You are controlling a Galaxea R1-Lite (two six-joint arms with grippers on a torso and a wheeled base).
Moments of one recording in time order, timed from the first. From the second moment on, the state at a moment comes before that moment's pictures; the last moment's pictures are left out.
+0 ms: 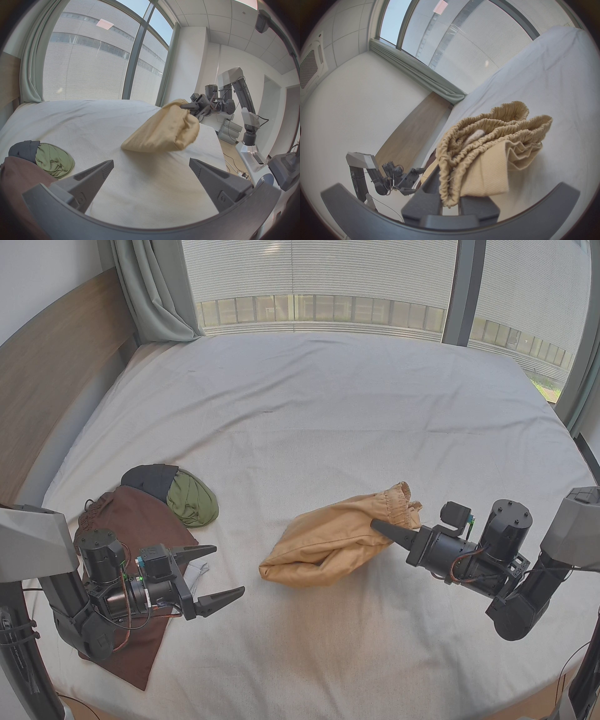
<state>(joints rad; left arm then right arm) -0.18 2.13 -0.36 -1.55 -0.77 0.19 0.44 2.08 -0.53 -1.54 0.42 0.63</state>
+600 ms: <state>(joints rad) -0.18 2.13 -0.36 -1.55 -0.77 0.19 0.41 2.08 -0.76 -1.53 0.50 0.71</state>
